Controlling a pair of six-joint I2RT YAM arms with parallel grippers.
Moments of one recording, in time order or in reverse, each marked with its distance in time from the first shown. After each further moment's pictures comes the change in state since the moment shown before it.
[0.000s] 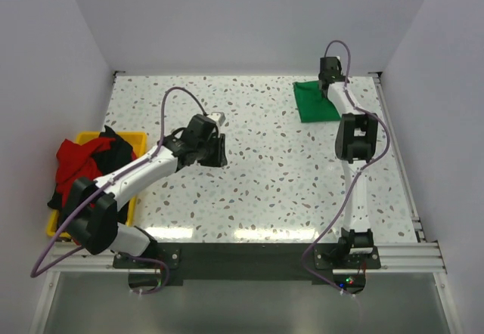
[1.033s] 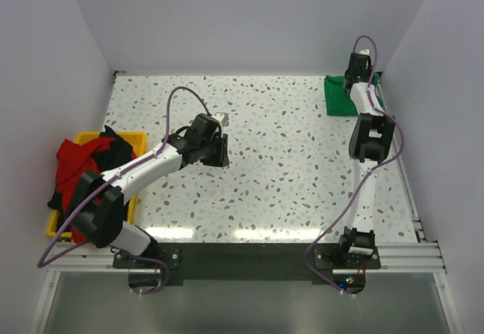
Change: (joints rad) left arm 0.000 0.066 0.020 0.018 0.025 0.016; right arm -0.161 0.018 0.031 0.200 0.047 -0.172
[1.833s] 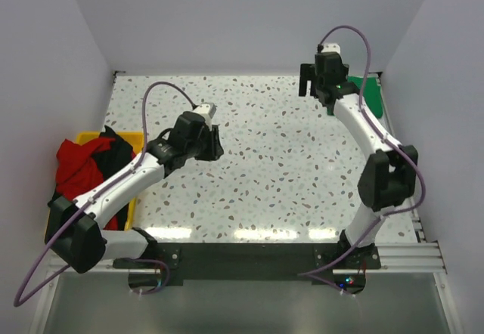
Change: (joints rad) left arm 0.008 -0.177 -0.019 0.020 -0.066 -0.009; right arm 0.323 -0.721 -0.608 -0.105 -0.215 0.386
